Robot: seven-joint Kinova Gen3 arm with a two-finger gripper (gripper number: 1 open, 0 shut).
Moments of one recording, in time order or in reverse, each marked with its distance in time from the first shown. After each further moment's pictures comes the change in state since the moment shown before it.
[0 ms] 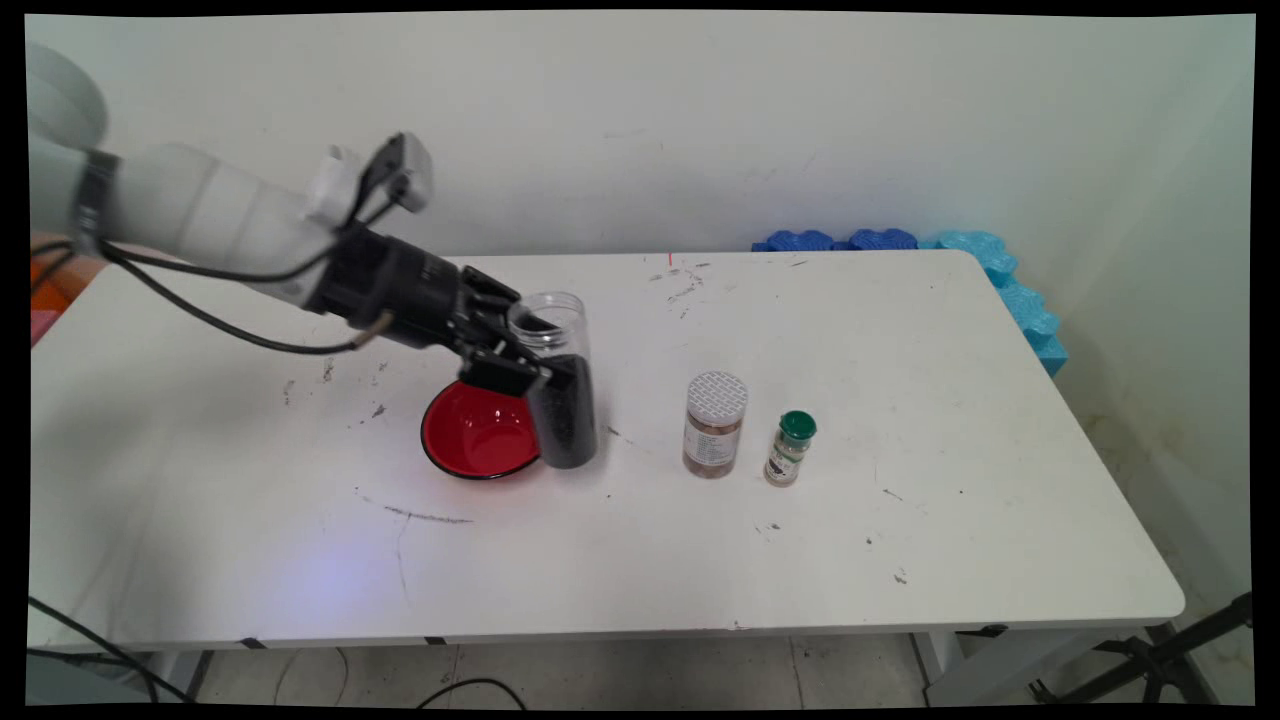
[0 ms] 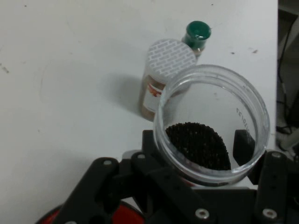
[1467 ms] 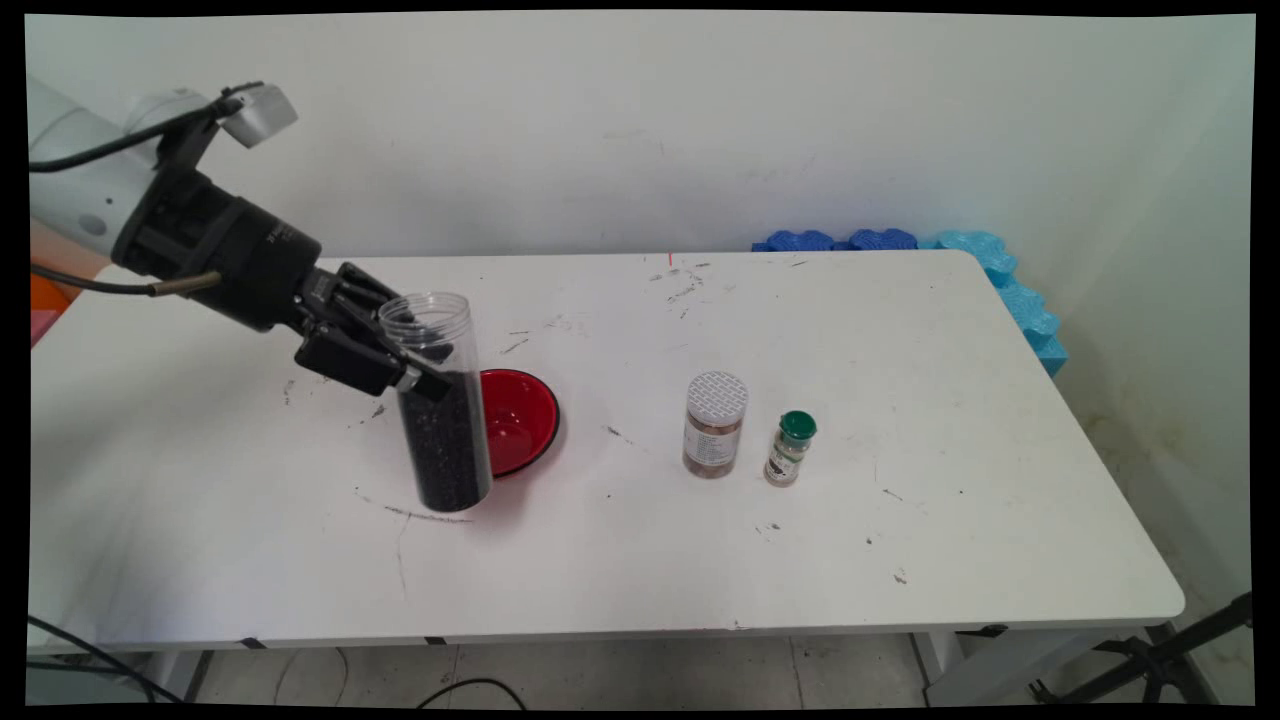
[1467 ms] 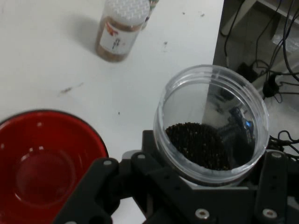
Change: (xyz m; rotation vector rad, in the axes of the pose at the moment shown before) arm -0.008 -0.003 -0.092 -0.125 -0.112 -0.159
